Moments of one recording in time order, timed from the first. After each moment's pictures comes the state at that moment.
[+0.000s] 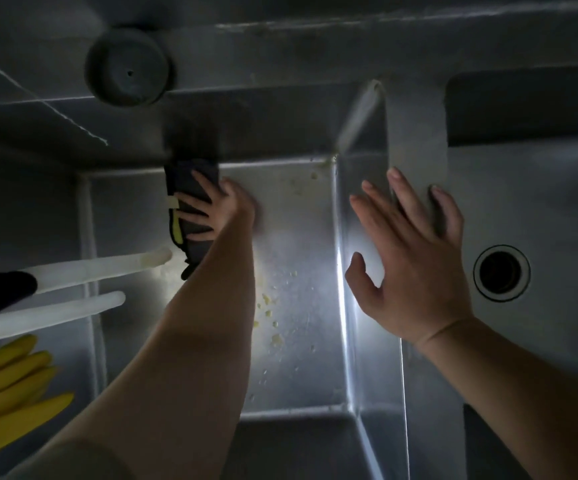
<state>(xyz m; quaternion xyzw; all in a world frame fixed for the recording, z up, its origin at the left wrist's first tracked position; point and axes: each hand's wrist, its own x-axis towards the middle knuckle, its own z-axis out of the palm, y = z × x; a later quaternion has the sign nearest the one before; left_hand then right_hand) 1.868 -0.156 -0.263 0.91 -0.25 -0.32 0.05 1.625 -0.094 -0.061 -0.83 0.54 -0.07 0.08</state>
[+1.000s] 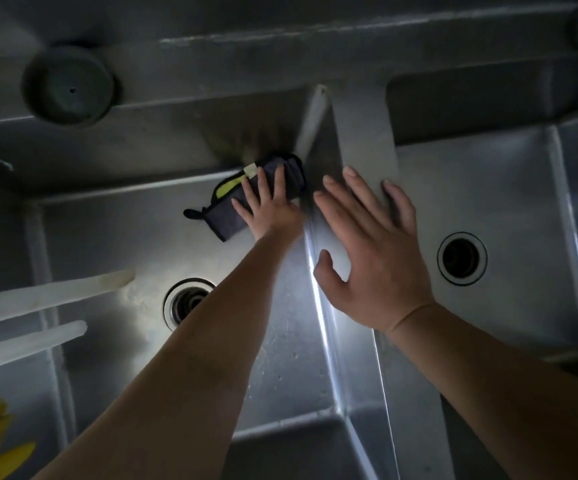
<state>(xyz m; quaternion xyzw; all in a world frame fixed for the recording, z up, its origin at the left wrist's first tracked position) 1.744 -0.163 -0.280 0.78 -0.56 -0.28 0.01 1.626 -0.092 -0.058 -0.82 0.56 -0.07 0.08</state>
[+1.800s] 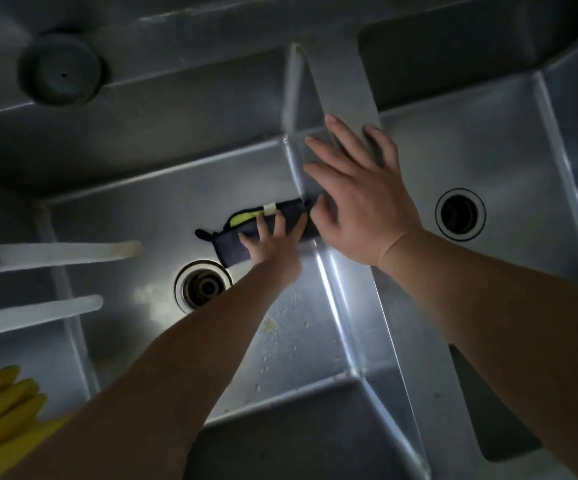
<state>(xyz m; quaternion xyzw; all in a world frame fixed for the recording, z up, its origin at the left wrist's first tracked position) 1.761 -0.062 -0.226 0.60 -0.71 -0.26 -0.26 1.629 -0.090 -0.056 -0.82 0.56 -0.04 0.06</state>
